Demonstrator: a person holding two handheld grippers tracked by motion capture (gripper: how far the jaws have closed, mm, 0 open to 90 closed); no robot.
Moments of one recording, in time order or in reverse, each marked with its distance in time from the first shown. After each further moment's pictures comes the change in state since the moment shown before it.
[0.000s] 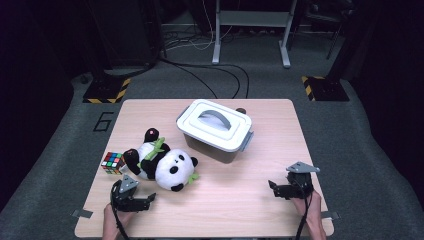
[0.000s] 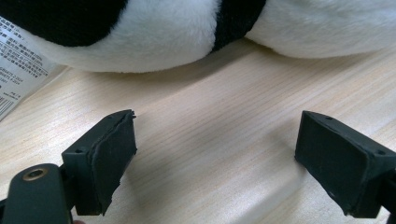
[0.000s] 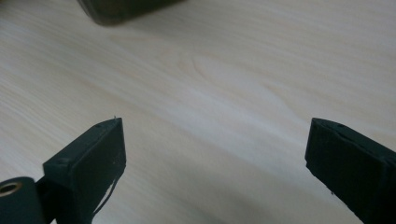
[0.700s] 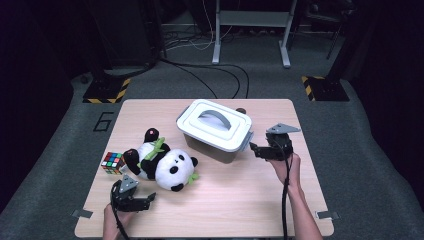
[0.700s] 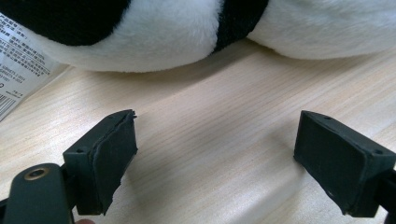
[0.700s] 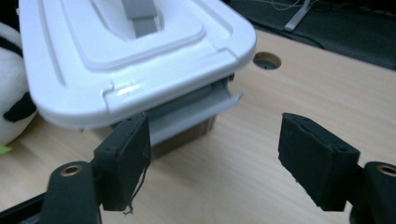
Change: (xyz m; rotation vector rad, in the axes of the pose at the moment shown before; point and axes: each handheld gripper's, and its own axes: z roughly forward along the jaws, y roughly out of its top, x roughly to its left) left arm 0.000 0.000 0.000 -0.002 0.008 -0.008; right arm 0.018 0.124 0.021 -0.126 0.033 -0.029
